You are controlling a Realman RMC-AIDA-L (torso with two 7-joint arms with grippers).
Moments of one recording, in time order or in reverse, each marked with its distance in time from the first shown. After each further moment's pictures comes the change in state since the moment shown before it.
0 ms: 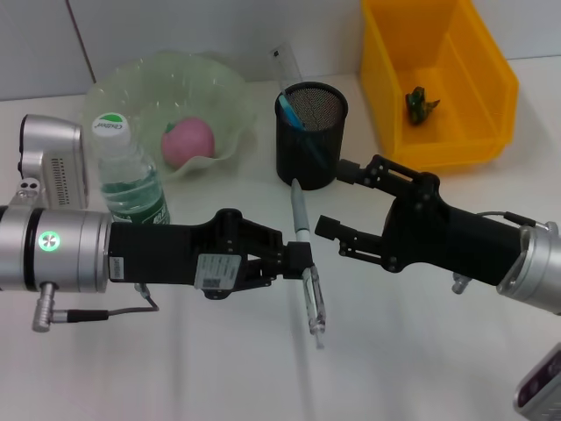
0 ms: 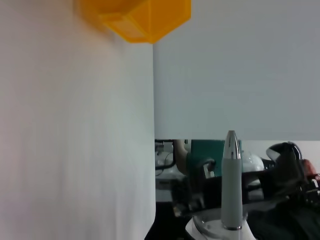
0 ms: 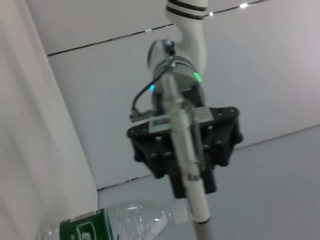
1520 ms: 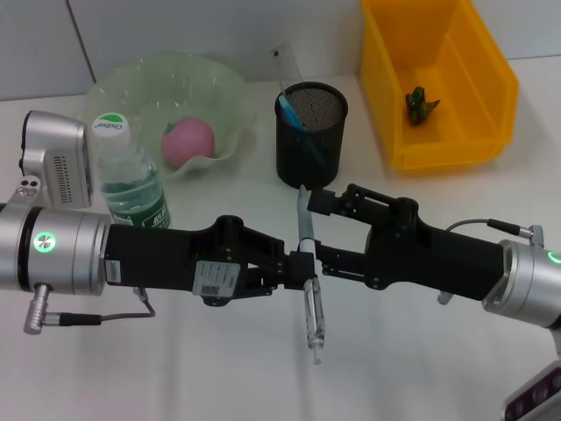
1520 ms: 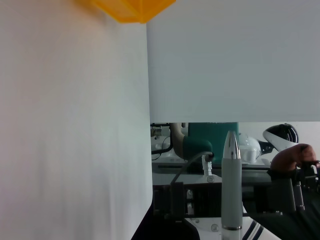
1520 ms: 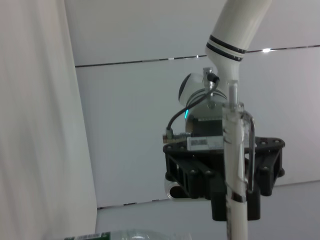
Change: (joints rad) left arm -0.017 0.009 0.000 -0.006 0.010 0.049 0.008; right arm 0.035 -0.004 -0.062 0.065 -0.001 -0.020 -0.190
